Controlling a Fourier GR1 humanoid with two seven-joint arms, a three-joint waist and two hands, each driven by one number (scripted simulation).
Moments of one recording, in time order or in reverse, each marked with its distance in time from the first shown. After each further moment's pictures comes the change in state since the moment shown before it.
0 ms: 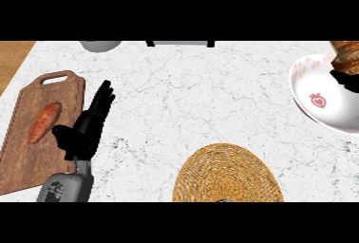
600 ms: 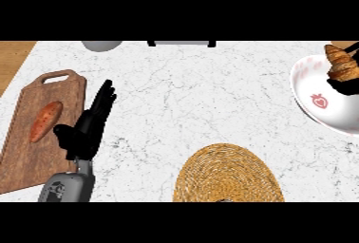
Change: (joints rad) left arm -0.003 -0.009 -0.004 -0.008 -0.006 0.001 0.012; right arm -0.101 -0.023 -0.034 0.607 0.113 -0.190 -0.350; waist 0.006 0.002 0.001
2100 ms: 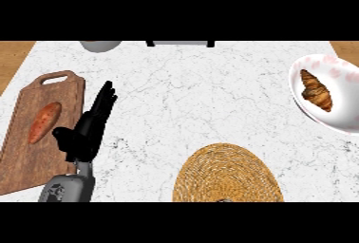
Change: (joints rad) left arm 0.013 -0.005 -0.003 -0.014 -0.004 -0.010 -0.002; right arm -0.129 -0.223 -0.353 0.558 -0.414 0.403 -0.382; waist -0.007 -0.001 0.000
